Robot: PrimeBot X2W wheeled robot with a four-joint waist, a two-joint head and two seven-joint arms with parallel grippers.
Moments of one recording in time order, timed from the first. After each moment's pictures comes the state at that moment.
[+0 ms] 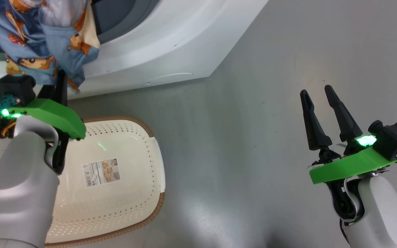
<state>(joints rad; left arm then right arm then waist) -0.90 0.19 -0.31 0.93 -0.41 -0.13 -0.25 -0.37 -0.17 0.12 0.16 0.49 0.13 -0.26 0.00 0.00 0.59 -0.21</state>
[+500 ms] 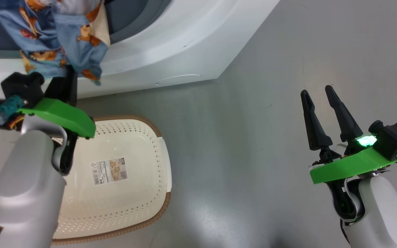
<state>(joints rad) -0.83 0.19 -0.32 0.74 -0.41 -0.13 -0.25 -0.37 -0.17 0.12 0.16 0.49 0.13 -0.26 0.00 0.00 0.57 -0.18</state>
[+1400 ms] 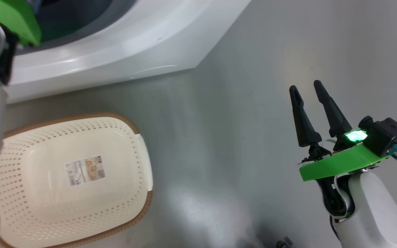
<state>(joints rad) -1.25 0.27 -0.34 0.86 -0.31 -0.09 -0.01 -0.40 -0.14 0.15 0.16 0.49 0.13 -0.26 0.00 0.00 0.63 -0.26</state>
